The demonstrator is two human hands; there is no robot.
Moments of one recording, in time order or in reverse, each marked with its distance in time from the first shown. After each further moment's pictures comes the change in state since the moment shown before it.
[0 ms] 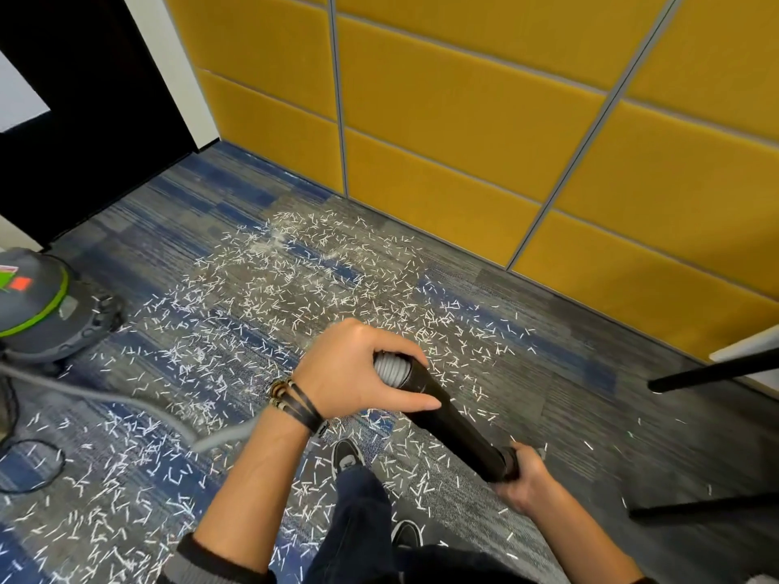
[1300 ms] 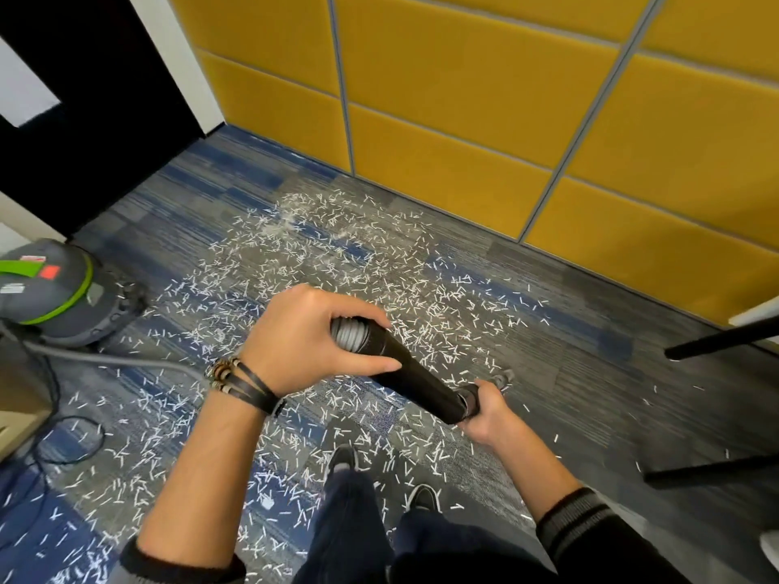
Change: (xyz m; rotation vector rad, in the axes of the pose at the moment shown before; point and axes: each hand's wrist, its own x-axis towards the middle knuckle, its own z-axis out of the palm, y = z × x) left_hand -0.044 0.014 -0.042 0.178 0.079 -0.013; right_hand -0.030 0.026 0.066 -0.061 -0.111 -0.010
